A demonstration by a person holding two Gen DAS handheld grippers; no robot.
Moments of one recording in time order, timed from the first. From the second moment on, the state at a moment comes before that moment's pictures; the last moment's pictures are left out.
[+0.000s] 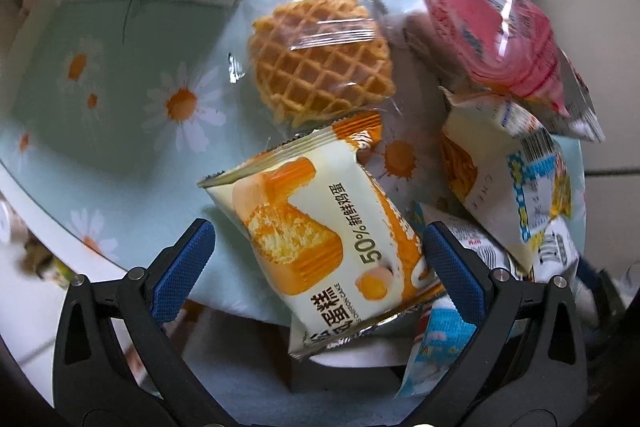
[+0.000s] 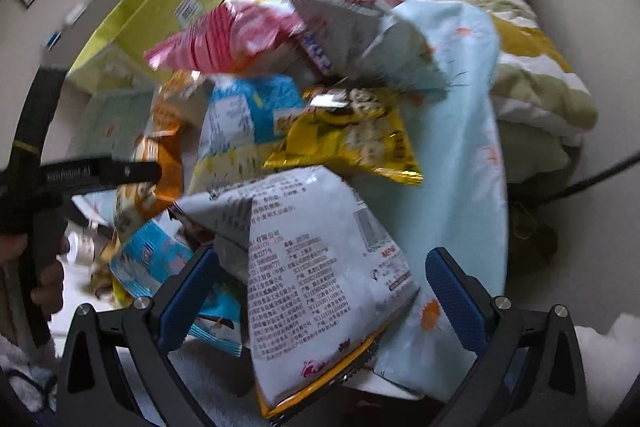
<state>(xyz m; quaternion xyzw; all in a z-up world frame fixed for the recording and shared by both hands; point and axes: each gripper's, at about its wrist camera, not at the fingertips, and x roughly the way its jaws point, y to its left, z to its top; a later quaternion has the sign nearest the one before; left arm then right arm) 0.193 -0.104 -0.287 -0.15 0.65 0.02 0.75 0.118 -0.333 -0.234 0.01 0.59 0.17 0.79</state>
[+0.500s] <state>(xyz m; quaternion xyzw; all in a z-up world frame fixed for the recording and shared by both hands) 0.200 -0.097 -0.315 -0.18 0.66 0.03 0.73 0.138 -0.332 -0.261 0.02 0.61 0.24 0.76</state>
